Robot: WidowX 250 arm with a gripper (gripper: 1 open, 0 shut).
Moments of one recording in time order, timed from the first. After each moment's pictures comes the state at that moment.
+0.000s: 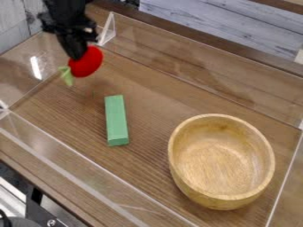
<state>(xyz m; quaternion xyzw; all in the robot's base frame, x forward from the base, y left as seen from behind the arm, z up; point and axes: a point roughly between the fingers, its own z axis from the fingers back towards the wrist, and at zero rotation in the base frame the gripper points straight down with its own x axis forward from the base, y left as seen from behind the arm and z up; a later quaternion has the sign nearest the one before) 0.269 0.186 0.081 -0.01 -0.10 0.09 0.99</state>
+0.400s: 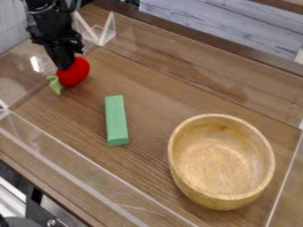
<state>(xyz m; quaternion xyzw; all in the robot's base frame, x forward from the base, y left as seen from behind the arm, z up) 0.266 0.207 0.057 -0.02 -0.08 0.09 0.99</state>
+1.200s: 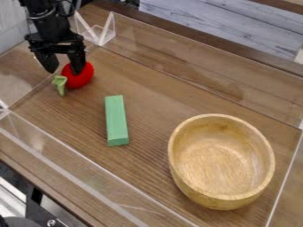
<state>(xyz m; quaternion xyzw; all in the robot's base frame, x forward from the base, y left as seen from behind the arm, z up) 0.270 0.210 0.046 -0.04 -0.07 0.19 0.98</state>
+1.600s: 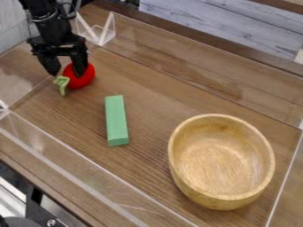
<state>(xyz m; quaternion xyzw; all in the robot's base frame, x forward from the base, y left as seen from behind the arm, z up) 0.273 0.208 0.041 -0.04 -0.06 0.18 0.98</state>
